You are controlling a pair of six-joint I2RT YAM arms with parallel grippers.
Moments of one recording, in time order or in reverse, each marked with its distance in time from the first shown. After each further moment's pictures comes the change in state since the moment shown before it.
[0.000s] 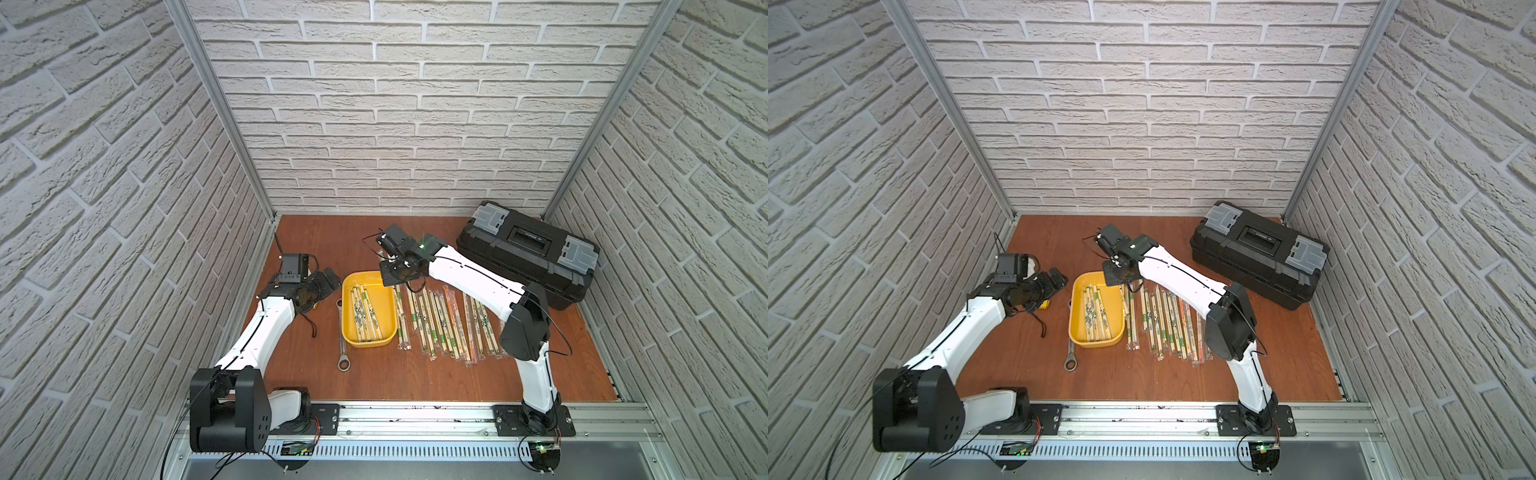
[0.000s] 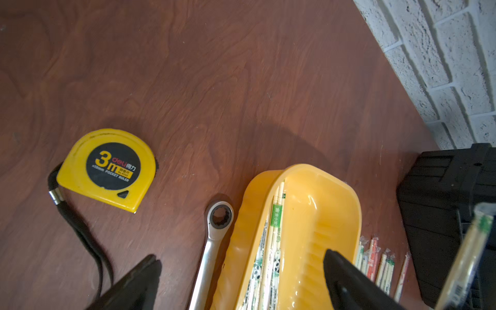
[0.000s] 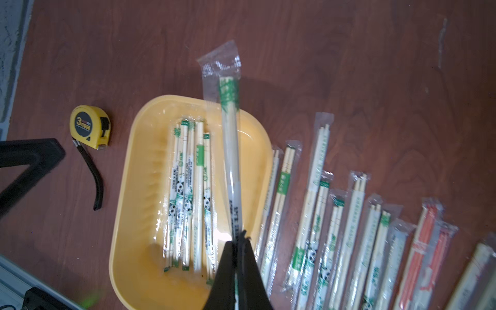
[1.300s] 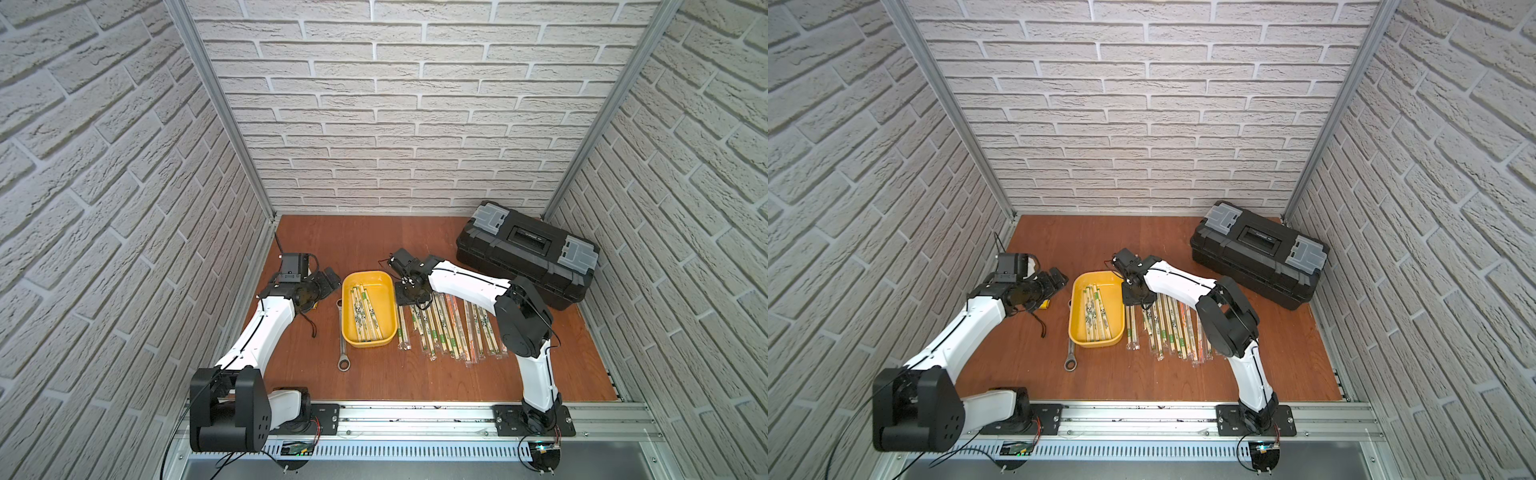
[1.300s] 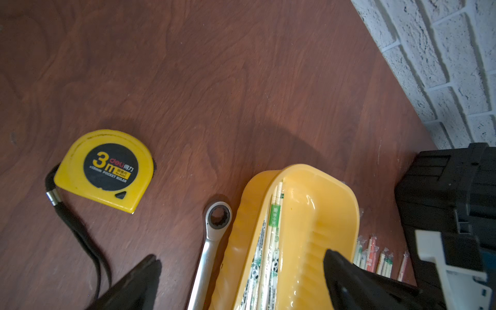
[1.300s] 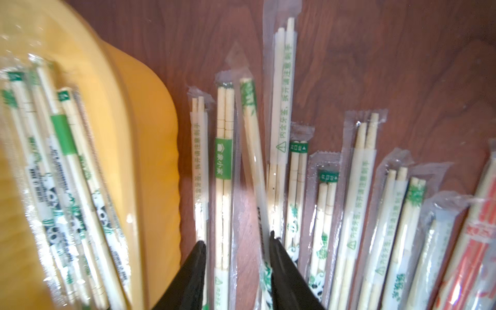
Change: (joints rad) left arm -0.002 0.001 0.004 0.000 0.003 -0.001; right arm -0.030 0.021 -0.312 0.161 -0.033 0.086
